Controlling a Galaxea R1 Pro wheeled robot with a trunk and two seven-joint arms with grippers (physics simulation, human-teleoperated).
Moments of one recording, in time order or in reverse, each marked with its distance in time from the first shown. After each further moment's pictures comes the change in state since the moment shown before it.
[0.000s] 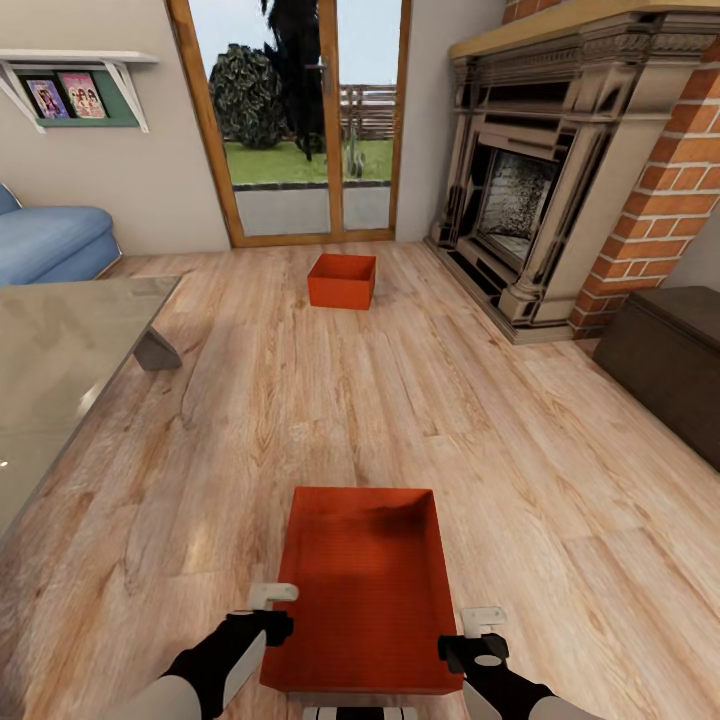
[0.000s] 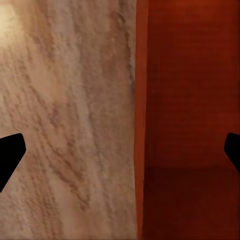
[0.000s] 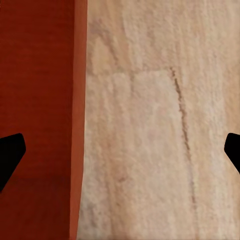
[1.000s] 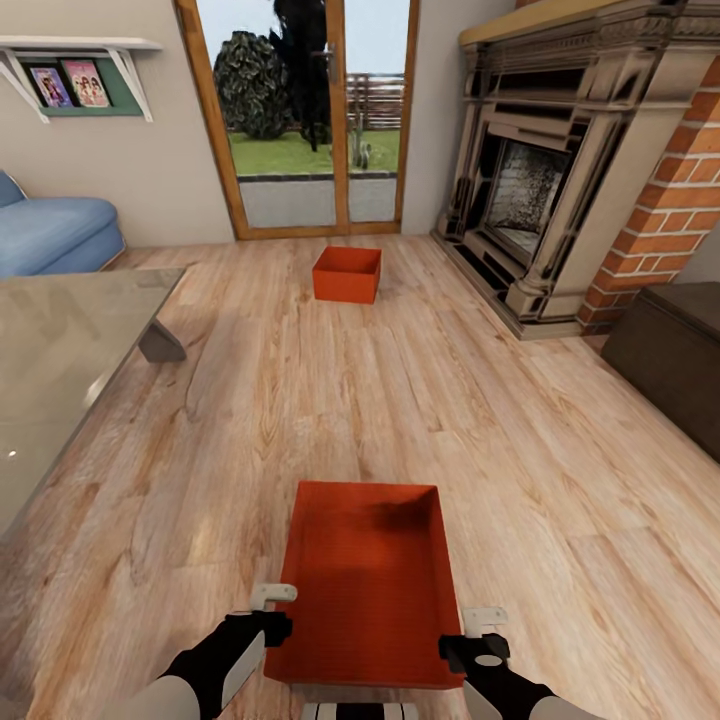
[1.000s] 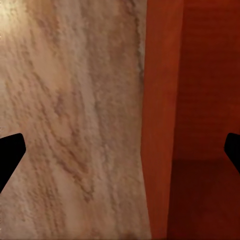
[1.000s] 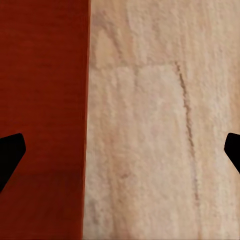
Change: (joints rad) left arm 0.000 0.004 0.001 0.003 0.005 0.000 0.000; right arm 0.000 -0.001 -0.005 0.000 -0.001 -0.002 -0.007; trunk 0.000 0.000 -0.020
